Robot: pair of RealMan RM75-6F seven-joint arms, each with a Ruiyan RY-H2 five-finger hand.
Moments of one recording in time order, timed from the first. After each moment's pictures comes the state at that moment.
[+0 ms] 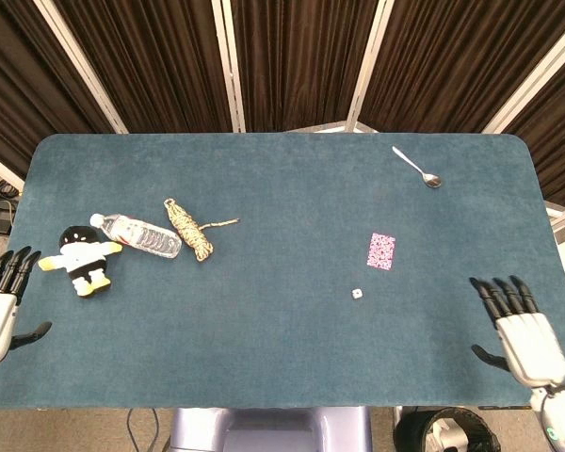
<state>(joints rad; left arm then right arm) -0.14 -1.02 -0.02 -1.83 1.45 1.49 0.27 0.13 -1.07 0.02 -1.64 -1.64 1.41 -0.10</state>
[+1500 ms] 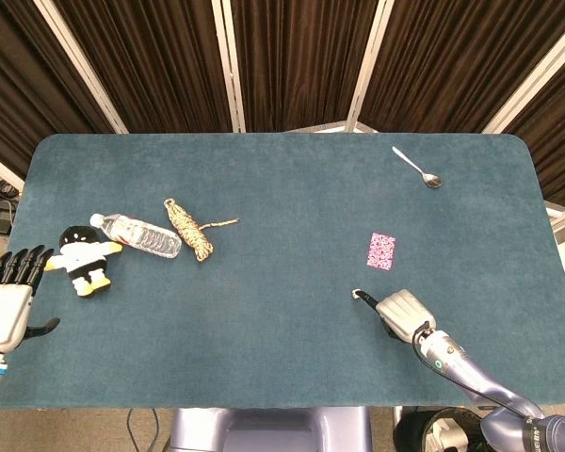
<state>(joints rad) -0.19 -1.06 -0.05 -1.79 1.35 1.37 0.31 0.56 -1.32 0.01 -1.49 -1.46 0.77 -0.22</state>
